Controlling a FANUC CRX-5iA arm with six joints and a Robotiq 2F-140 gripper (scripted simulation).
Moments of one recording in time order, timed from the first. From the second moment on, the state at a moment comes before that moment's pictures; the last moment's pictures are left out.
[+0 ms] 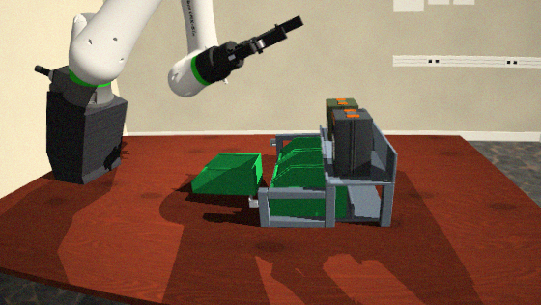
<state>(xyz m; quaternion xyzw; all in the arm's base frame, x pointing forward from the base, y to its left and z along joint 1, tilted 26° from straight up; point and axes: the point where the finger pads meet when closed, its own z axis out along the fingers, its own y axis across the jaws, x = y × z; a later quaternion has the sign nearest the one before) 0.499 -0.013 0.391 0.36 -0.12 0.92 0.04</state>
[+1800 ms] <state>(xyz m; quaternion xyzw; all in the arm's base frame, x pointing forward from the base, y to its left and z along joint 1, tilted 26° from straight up) 0.569 -0.021 0.492 0.35 -0.14 0.93 0.03</state>
